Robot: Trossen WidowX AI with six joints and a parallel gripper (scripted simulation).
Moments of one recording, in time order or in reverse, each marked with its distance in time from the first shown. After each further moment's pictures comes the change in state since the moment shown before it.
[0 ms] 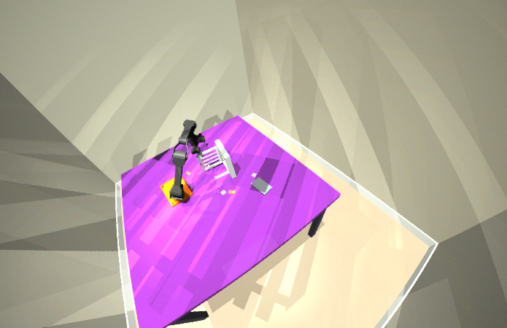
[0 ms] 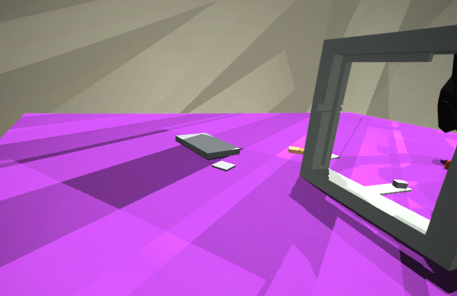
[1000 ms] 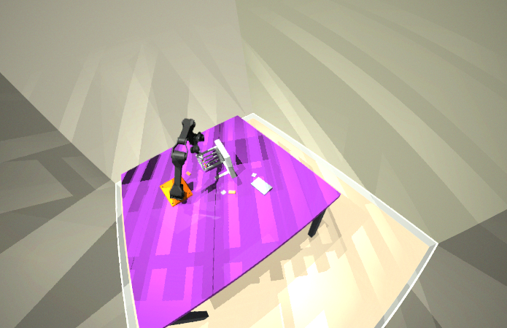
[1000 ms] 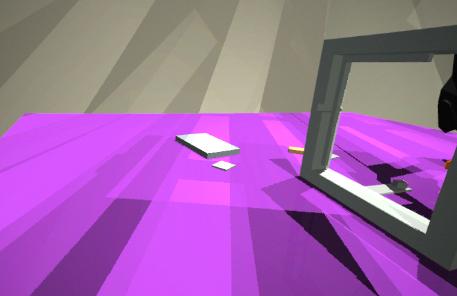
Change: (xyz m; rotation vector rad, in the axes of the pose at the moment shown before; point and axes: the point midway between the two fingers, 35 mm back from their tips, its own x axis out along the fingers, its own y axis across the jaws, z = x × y) arm -0.014 0.000 0.000 0.014 -0.009 0.027
